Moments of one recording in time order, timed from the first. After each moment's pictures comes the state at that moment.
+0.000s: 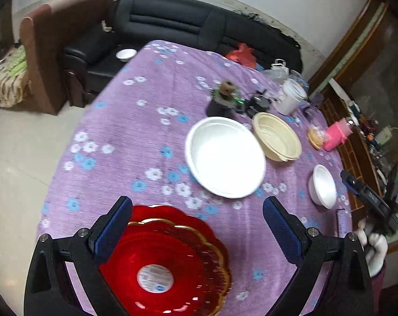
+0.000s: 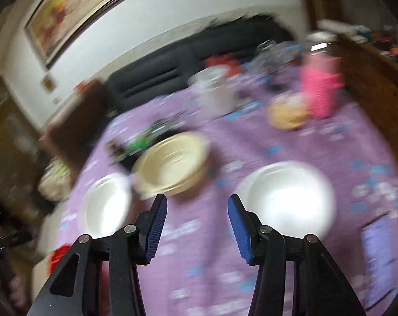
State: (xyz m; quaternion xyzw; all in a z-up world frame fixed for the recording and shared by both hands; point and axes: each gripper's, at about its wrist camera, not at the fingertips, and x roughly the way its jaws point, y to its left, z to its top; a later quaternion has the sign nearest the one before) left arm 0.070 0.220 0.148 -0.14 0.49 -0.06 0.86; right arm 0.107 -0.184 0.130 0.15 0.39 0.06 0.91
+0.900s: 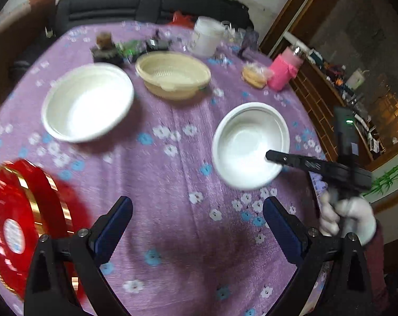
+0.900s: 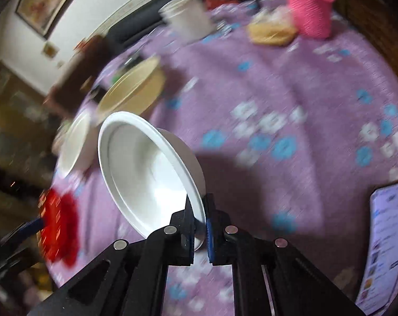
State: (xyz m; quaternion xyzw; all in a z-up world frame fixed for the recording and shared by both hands) left arm 0.031 0.015 0.097 -0.08 0.52 -0.16 0.84; right arm 0.099 -0.231 0.038 0.17 0.54 0.18 0.81
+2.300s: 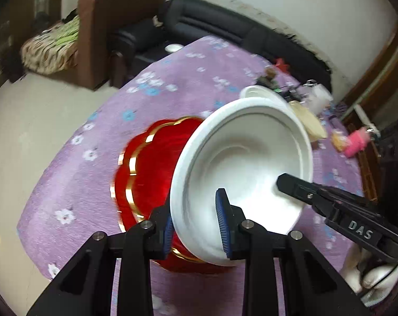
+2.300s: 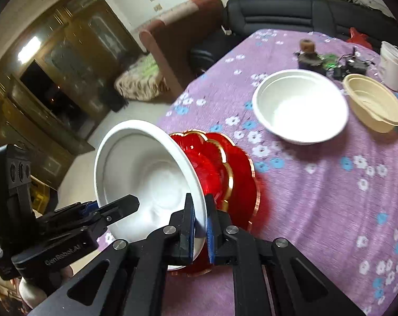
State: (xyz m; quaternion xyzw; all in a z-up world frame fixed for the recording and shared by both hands) left arm -0.071 0.257 0.097 -0.19 0.46 0.06 0.86; right arm 0.023 0.096 0.097 0.02 0.49 0.37 0.79
